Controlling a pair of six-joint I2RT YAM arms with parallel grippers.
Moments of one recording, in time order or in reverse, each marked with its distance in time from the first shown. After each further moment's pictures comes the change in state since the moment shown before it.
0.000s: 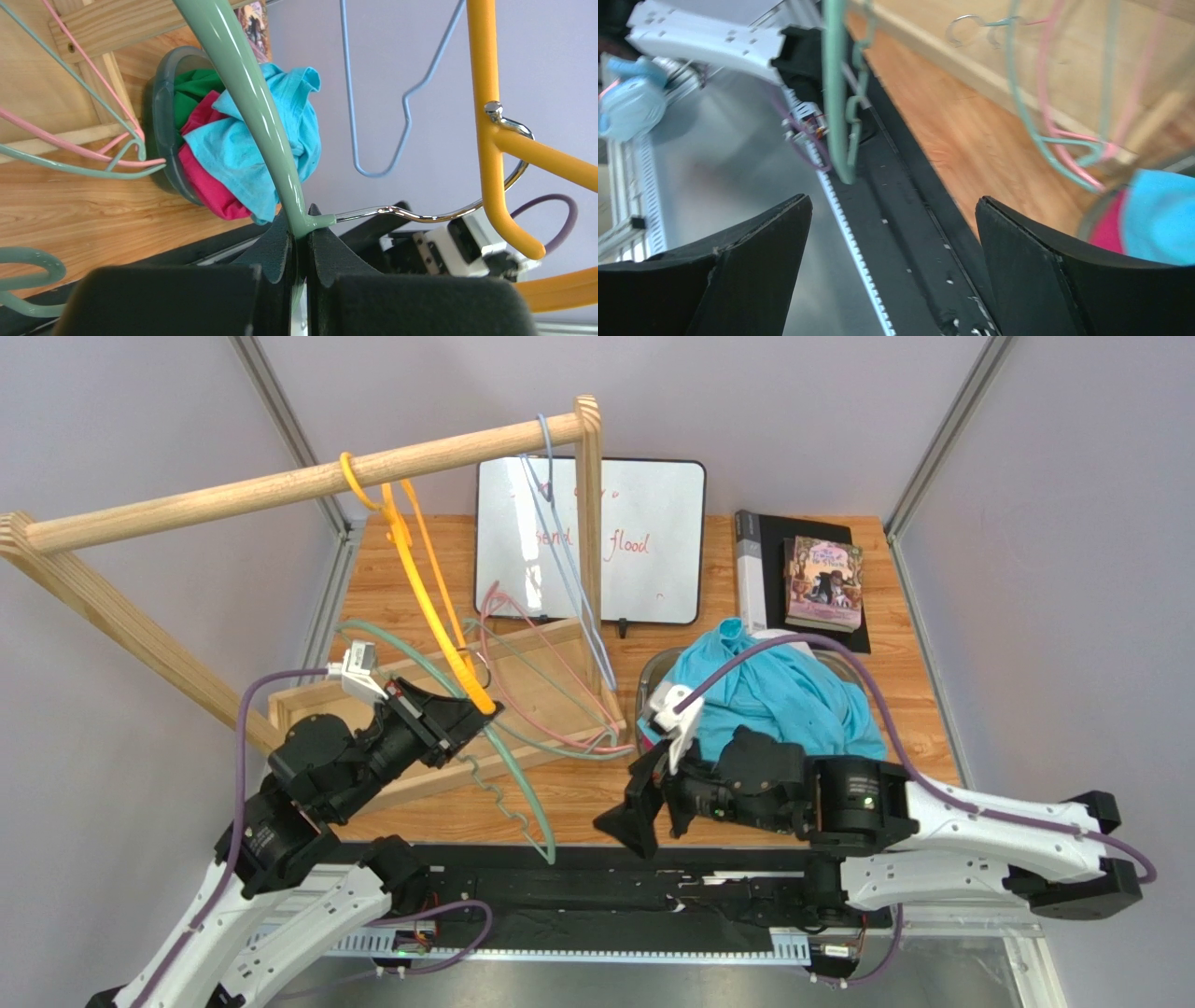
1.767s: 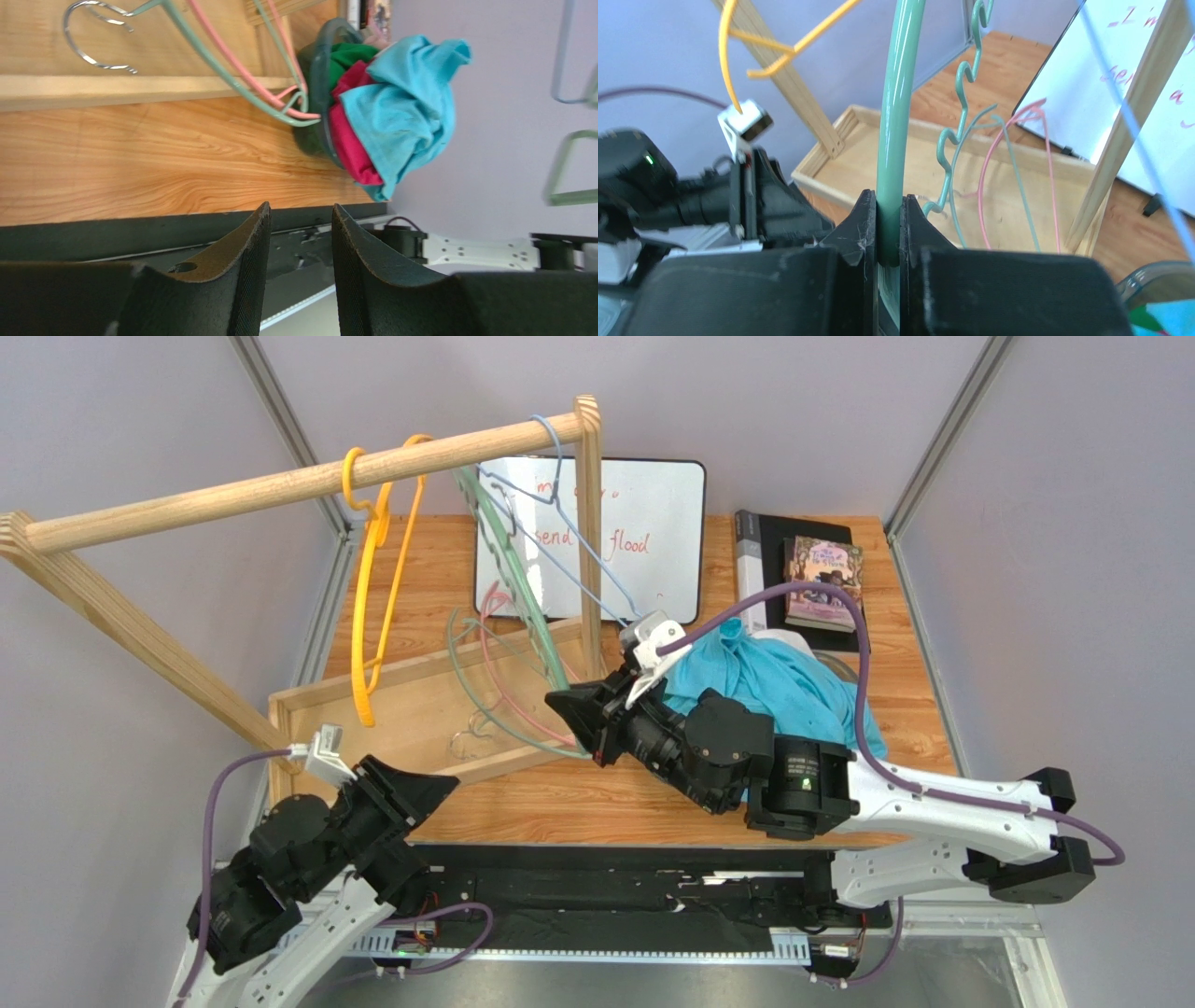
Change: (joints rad) left arm -0.006 -0.428 -0.142 -0.459 -0.132 0.068; right arm 0.022 0.246 0.193 0.401 0.361 -0.127
